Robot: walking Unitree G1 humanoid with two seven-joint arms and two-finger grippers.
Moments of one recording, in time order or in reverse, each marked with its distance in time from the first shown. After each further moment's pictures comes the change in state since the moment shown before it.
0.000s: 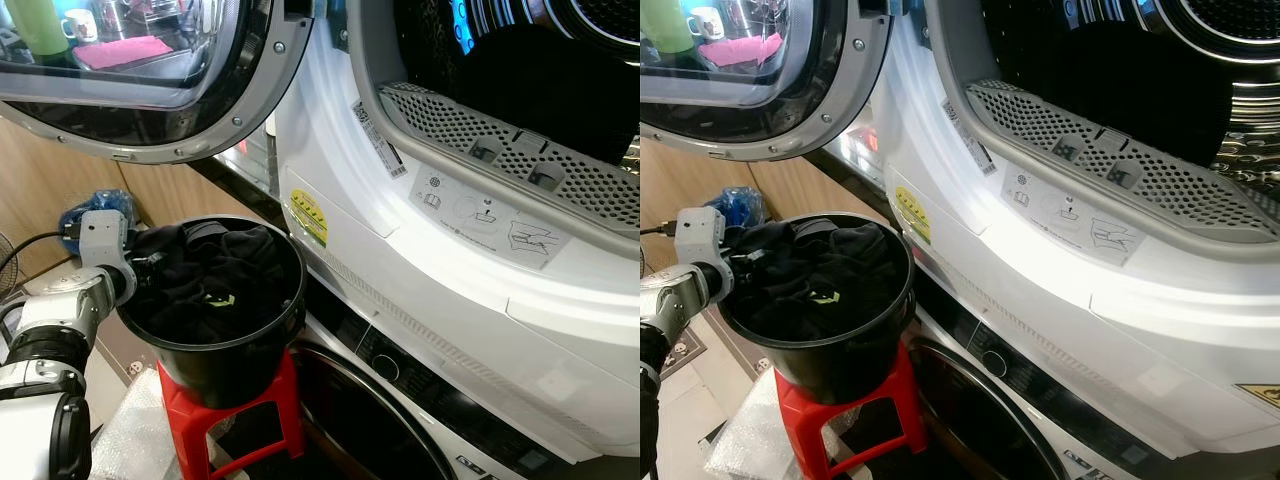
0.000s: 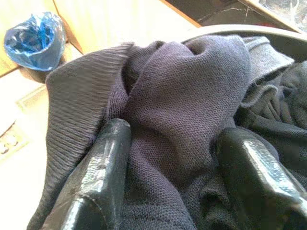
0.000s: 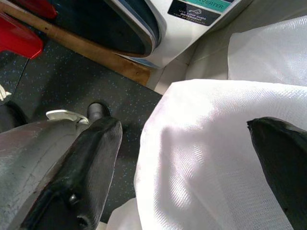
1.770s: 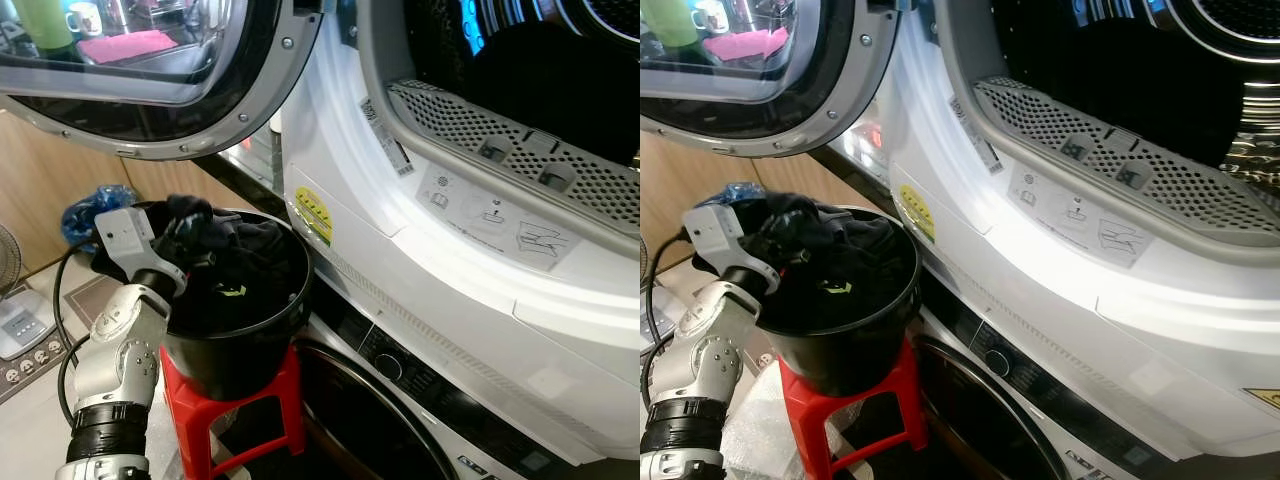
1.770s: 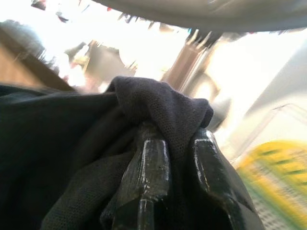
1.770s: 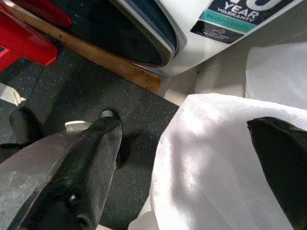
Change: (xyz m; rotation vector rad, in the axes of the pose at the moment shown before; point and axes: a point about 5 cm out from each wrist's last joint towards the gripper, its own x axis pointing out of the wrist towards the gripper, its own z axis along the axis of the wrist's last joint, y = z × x) left arm -0.060 -0.088 0.020 -0.262 -0.651 -0.305; right arm 0.003 0.014 0.012 0.015 -0.028 0.032
